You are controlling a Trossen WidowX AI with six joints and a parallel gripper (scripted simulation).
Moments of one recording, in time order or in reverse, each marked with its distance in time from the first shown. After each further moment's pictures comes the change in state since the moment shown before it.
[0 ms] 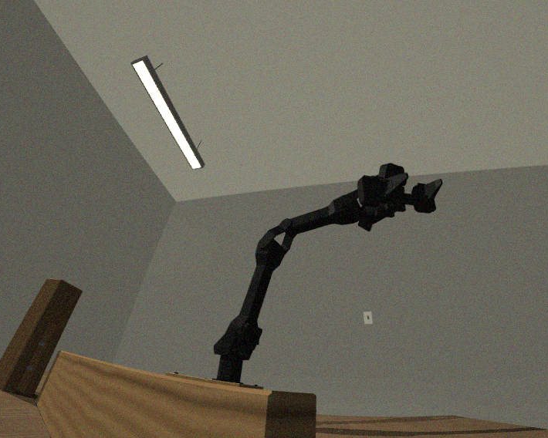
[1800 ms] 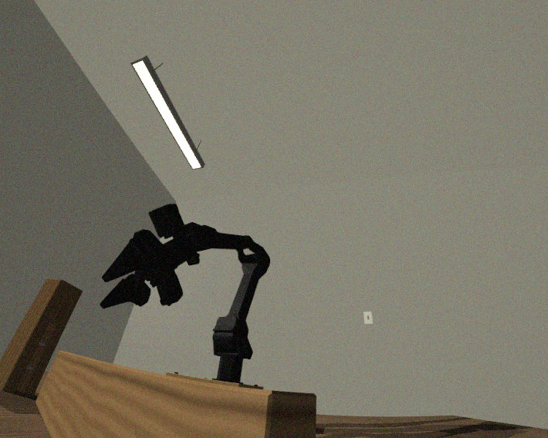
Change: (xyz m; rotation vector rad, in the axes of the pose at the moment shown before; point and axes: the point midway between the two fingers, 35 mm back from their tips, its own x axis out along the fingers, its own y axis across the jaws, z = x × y) arm -0.101 -0.541 -0.195 -2.085 1.064 0.382
